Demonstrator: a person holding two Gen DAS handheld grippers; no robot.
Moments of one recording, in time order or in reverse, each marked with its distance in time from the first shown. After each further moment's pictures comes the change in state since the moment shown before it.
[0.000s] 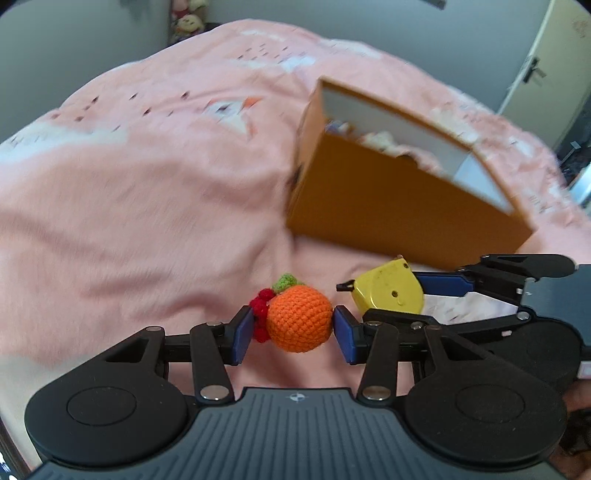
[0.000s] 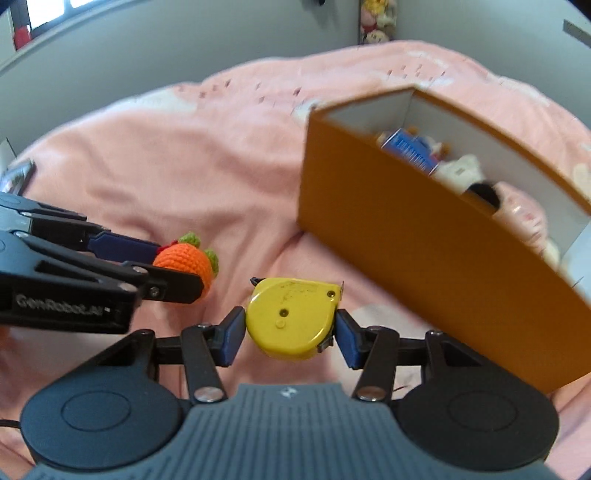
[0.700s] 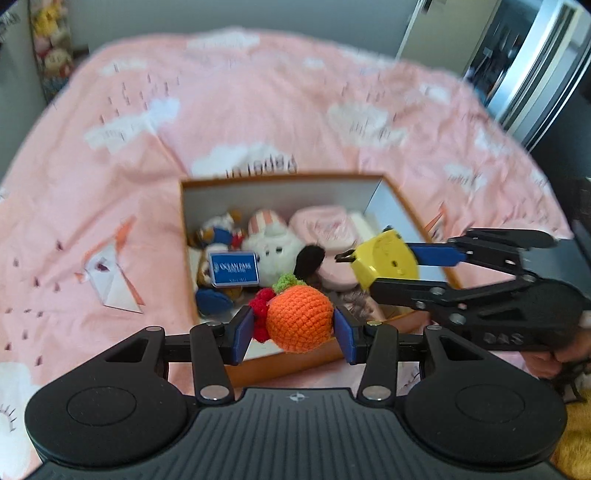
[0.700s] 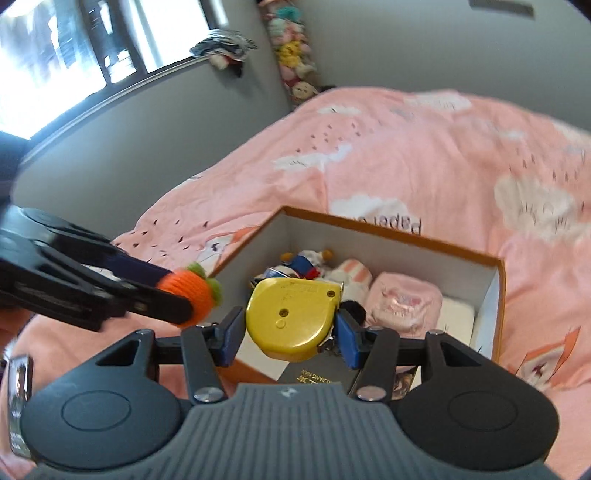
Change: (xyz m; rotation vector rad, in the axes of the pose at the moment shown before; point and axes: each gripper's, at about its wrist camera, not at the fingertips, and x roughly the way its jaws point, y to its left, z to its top) left arm 0.049 -0.089 0.176 0.339 0.203 -0.162; right arm -0.060 -0.133 0.078 0.313 -0.169 0.011
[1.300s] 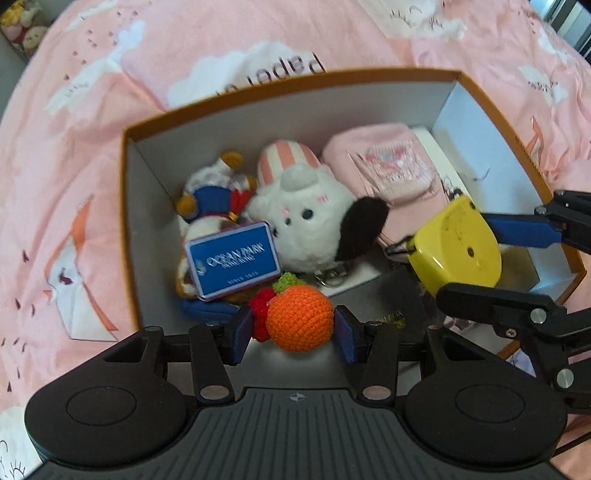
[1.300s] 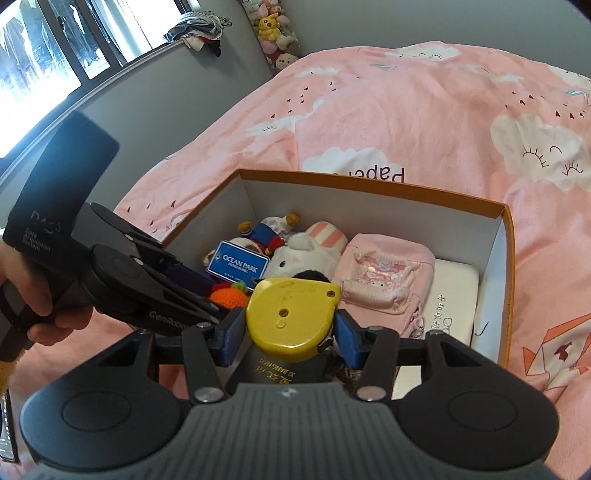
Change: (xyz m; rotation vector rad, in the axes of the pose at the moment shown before) left arm 0.121 0.000 0.020 0.104 0.306 0.164; right arm 0.047 -0.047 -0.016 0.072 0.078 0.021
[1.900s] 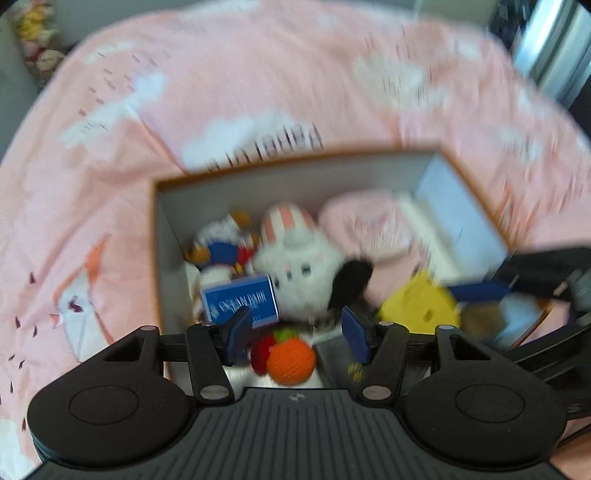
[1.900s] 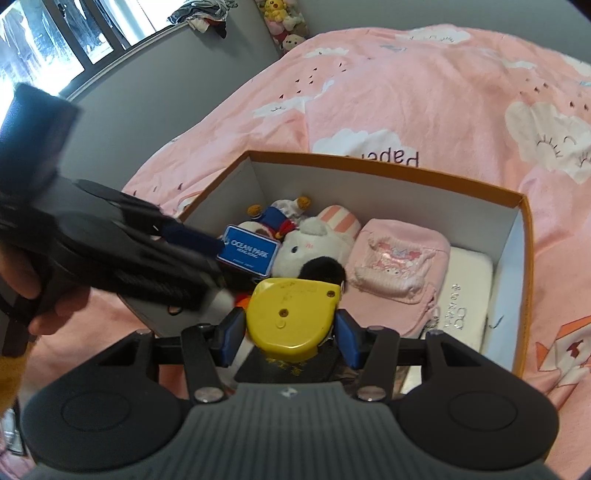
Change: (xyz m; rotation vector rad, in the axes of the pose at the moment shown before) left arm -0.043 0.016 -0.014 -0.077 -0.286 -0.065; right arm 0.009 0.005 0.007 0.008 0.081 0.041
